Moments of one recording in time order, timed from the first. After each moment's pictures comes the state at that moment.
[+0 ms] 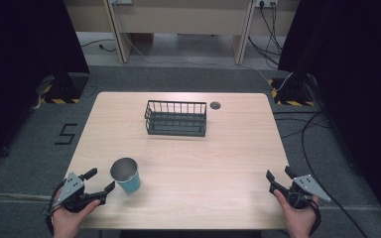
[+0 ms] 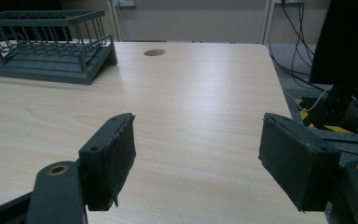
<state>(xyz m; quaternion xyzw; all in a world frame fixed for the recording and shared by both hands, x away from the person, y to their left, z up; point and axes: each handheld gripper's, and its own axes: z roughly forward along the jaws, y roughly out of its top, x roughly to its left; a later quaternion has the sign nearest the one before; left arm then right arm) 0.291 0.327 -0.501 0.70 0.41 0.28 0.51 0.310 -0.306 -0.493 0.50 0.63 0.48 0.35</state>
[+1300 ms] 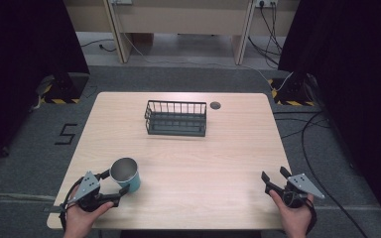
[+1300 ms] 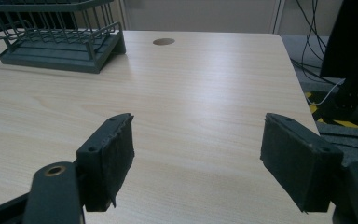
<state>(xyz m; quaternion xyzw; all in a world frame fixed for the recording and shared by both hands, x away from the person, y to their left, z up) 0.299 0.290 -0.500 0.73 0.36 0.24 0.53 0.314 -0.298 -0.497 0.50 0.65 0.47 0.33</state>
